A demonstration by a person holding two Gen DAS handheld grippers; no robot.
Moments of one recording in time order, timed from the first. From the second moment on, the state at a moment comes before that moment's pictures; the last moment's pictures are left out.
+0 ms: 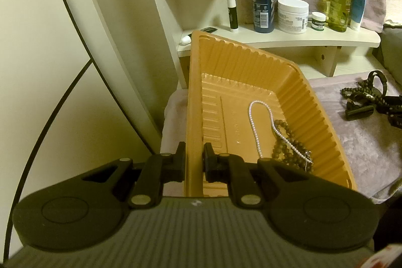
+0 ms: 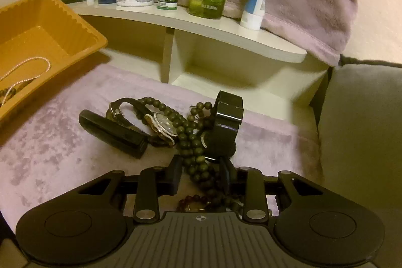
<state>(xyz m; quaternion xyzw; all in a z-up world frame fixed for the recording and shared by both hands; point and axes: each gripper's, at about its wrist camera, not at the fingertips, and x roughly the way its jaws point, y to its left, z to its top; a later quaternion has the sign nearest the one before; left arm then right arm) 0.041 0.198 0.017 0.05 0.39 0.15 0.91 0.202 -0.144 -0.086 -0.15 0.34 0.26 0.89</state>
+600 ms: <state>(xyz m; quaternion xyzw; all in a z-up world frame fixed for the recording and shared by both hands) 0.041 0.197 0.017 0.04 0.39 0.15 0.91 0.166 -0.157 -0.028 -0.14 0.26 0.26 0.92</state>
